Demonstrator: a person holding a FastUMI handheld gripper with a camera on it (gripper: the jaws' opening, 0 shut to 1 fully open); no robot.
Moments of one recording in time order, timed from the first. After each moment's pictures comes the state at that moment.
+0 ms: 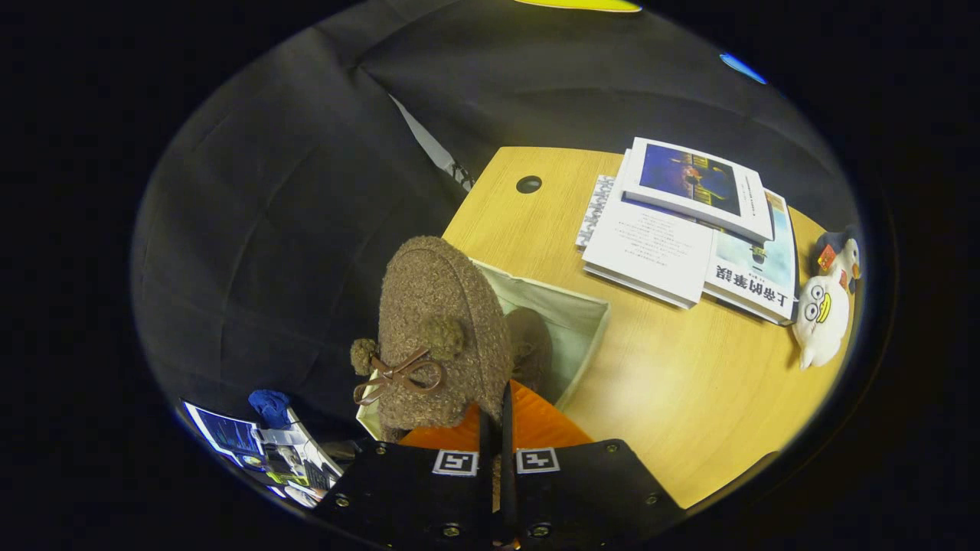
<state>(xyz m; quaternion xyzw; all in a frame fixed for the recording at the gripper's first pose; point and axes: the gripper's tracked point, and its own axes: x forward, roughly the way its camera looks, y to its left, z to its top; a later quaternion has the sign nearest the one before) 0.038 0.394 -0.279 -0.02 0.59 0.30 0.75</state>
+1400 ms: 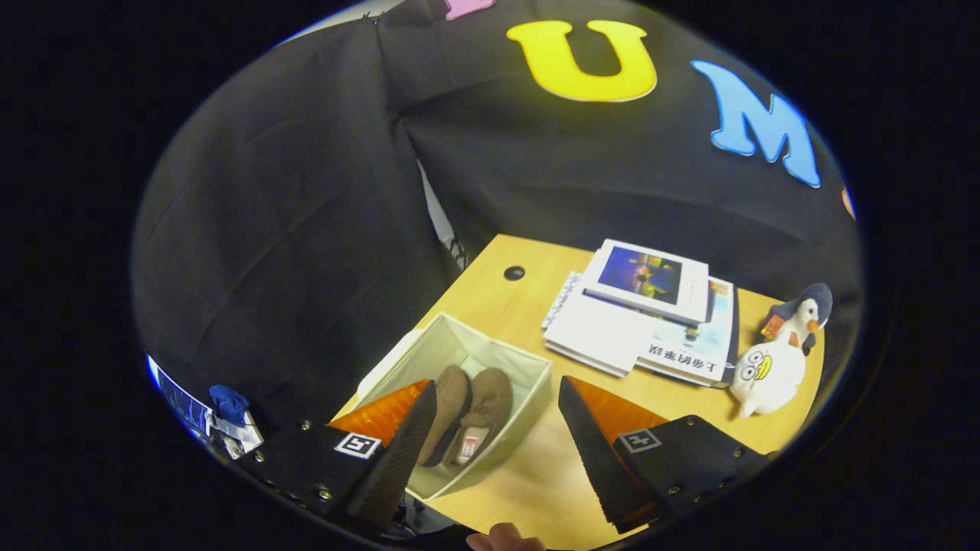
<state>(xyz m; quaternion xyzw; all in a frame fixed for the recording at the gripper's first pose) 0.064 0.329 -0.178 -0.04 0.39 0.30 0.87</state>
